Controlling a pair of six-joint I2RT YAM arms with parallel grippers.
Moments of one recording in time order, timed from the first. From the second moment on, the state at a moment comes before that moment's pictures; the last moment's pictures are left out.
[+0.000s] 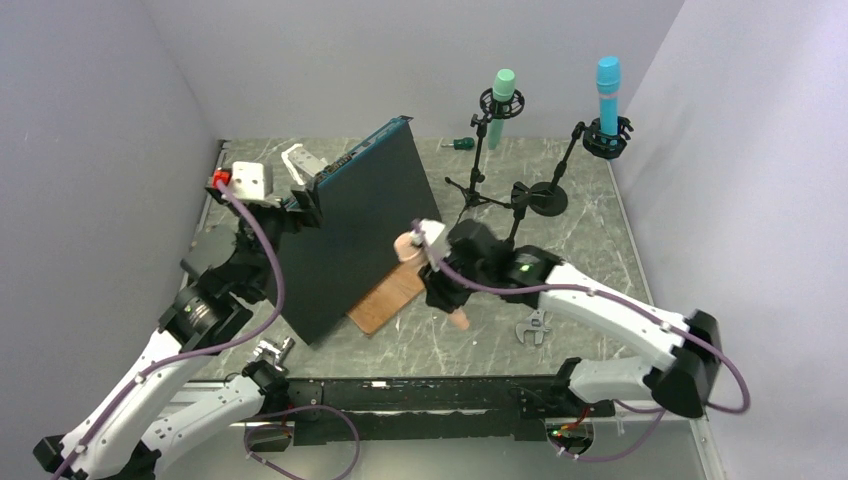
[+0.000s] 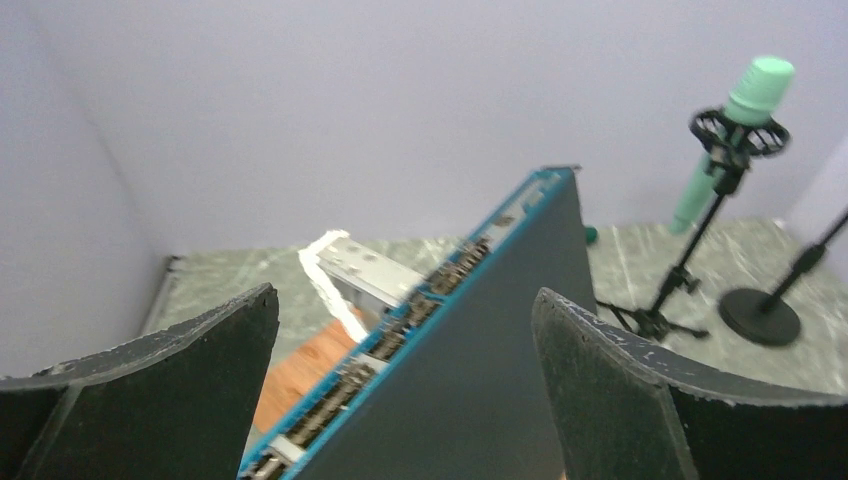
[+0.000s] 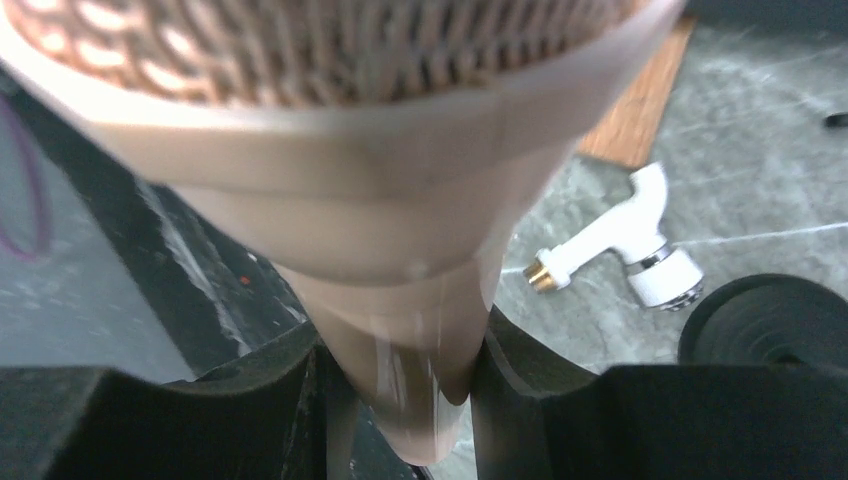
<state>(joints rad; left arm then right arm) -0.69 0.71 1.02 -0.09 -0.59 0.09 0.99 1.28 1.06 -0.63 -0.11 0.03</state>
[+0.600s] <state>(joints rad) -0.68 0.60 0.84 0.12 -0.71 0.41 1.38 1.74 1.07 -0.69 0.16 -0.20</state>
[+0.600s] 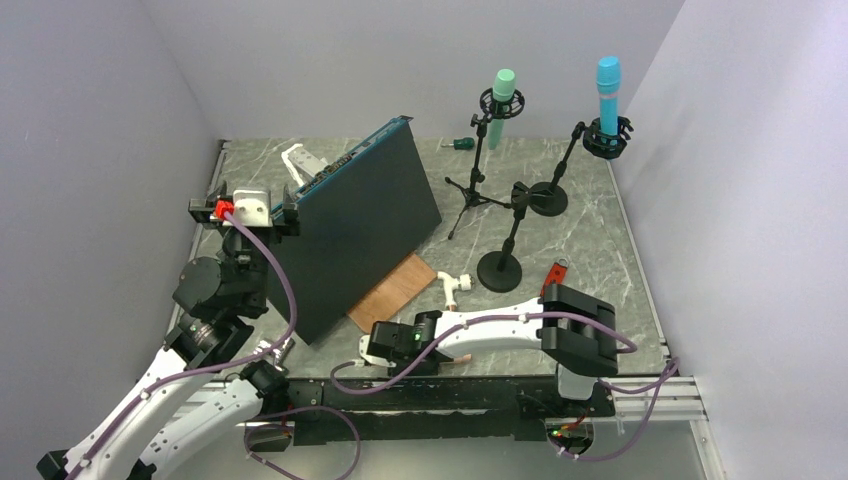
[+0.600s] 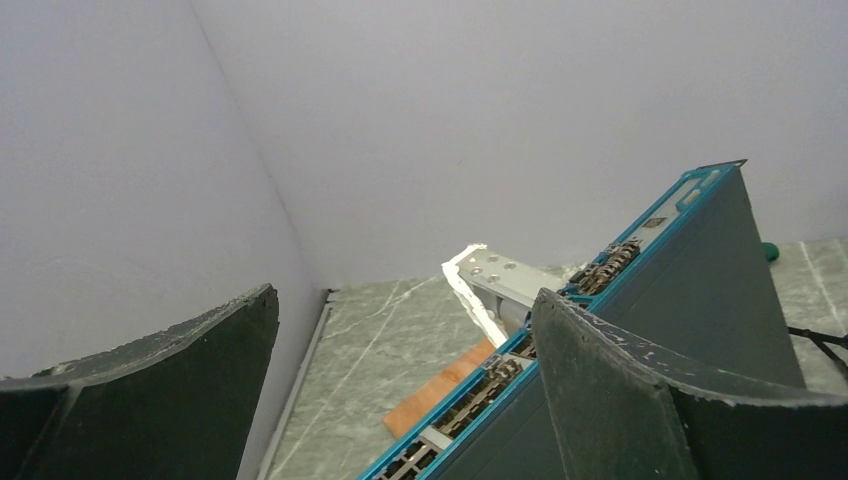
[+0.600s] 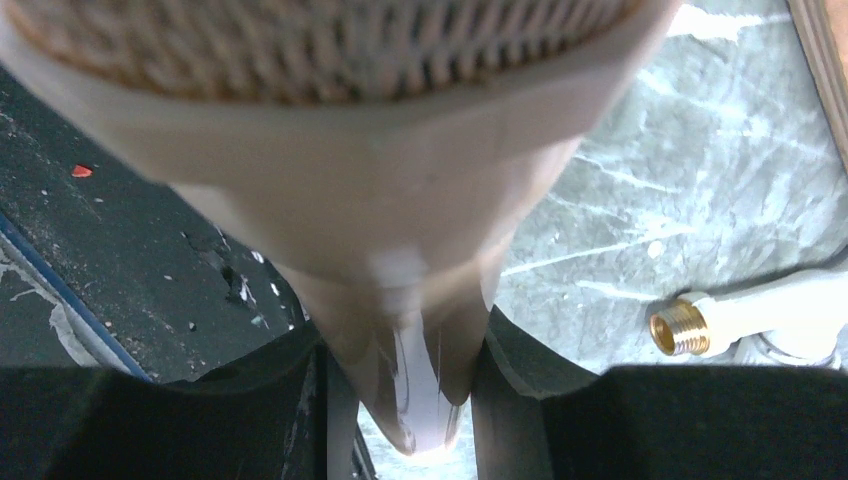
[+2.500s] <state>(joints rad) -0.64 0.68 0.81 0.11 -0.64 0.36 1.32 1.48 1.19 -0.64 0.37 -0.27</state>
